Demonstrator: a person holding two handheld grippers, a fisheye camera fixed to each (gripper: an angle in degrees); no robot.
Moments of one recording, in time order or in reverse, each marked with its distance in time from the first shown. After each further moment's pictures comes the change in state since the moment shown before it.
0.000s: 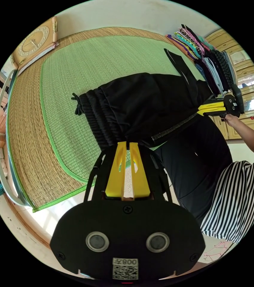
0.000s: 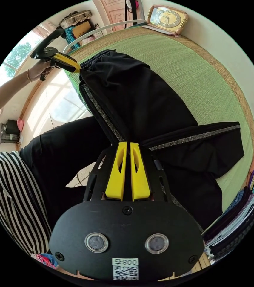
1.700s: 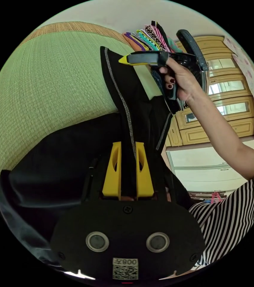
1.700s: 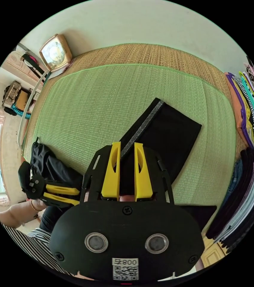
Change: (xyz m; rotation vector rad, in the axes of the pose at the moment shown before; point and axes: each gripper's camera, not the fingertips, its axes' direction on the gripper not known) left arm 0.065 -0.238 0.328 0.049 0.519 0.125; right arm 0.359 -0.047 -0.018 0.156 0.000 0.614
